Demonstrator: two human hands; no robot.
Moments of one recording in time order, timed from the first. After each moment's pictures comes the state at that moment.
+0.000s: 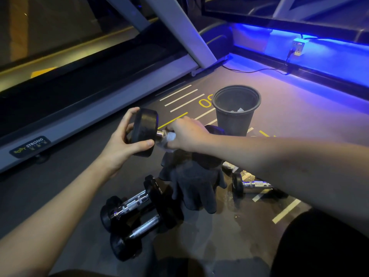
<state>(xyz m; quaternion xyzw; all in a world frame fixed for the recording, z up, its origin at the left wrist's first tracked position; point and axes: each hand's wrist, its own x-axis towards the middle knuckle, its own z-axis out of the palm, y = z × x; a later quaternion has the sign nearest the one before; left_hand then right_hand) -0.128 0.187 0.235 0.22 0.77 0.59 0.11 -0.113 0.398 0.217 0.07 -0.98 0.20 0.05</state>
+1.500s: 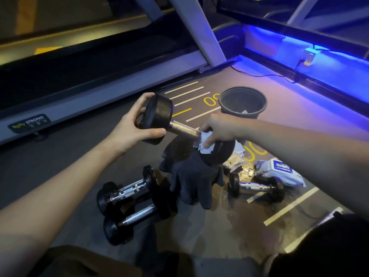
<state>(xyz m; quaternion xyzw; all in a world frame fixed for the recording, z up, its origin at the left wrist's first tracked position) -0.129 0.190 0.243 0.24 0.80 0.54 0.10 -0.110 0.472 0.219 0.17 -0.97 0.12 -0.12</state>
